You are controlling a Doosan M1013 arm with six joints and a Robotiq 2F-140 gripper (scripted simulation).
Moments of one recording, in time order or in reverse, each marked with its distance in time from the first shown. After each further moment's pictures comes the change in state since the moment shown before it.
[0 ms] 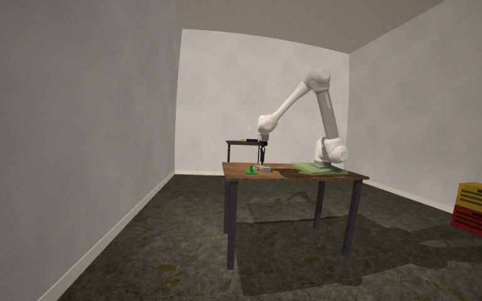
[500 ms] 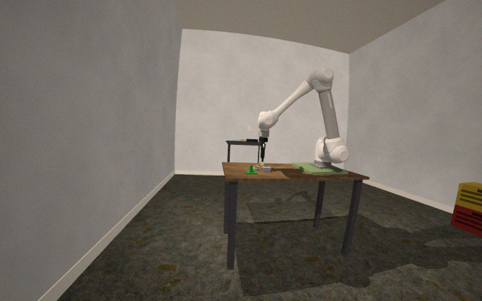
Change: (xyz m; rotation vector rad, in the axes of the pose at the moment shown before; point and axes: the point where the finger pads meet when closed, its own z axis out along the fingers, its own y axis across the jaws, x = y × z) arm 0.001 0.000 -0.032 0.000 0.000 0.000
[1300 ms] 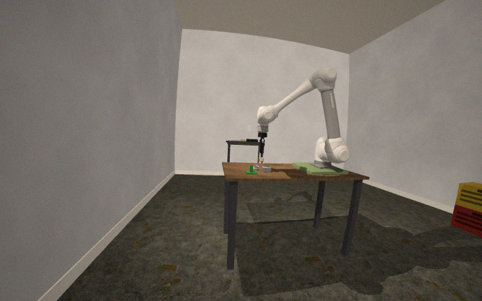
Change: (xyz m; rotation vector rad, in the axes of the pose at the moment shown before) arm -0.011 0.017 -0.039 0.000 0.000 -0.022
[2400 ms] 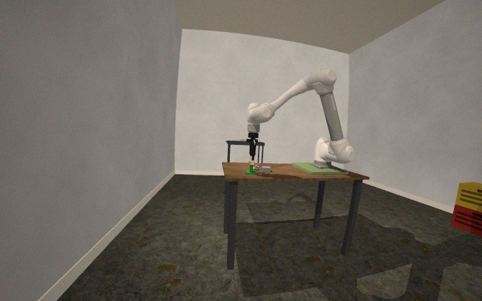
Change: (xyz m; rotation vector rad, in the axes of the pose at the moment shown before) arm -0.083 0.163 0.007 0.000 0.000 -0.164
